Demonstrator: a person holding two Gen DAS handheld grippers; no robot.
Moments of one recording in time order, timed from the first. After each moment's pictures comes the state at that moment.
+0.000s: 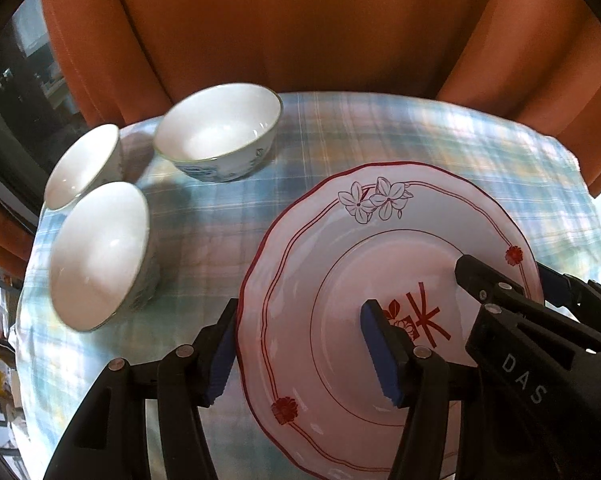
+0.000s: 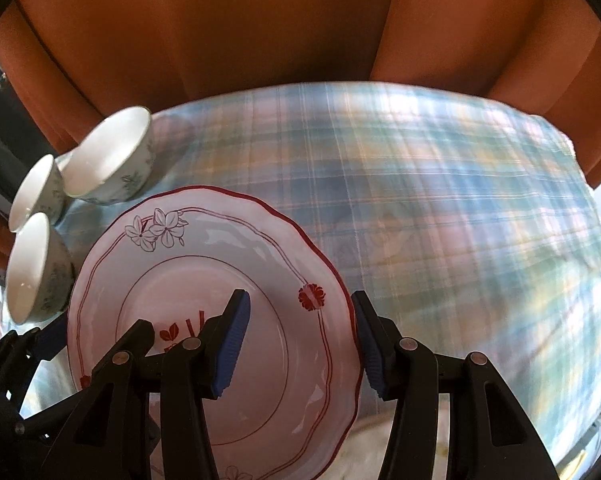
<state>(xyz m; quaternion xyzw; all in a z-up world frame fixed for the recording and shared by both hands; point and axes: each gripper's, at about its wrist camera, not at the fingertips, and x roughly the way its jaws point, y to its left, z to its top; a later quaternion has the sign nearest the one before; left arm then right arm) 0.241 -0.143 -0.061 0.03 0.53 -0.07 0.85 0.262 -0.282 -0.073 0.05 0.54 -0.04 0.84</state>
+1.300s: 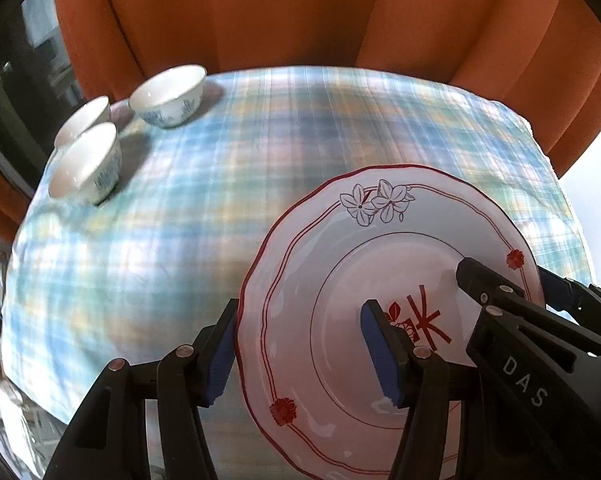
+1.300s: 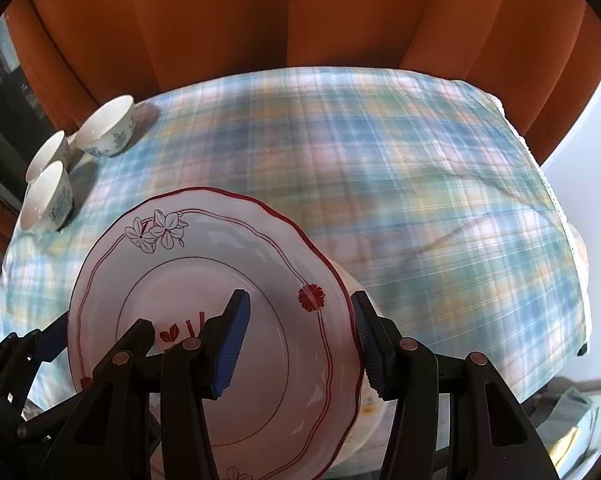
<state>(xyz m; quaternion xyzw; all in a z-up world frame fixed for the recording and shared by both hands) 0.111 -0.249 -0.048 0.01 0.53 -0.06 0.84 0.115 -0.373 -0.036 0.04 0.53 -0.06 0.84</state>
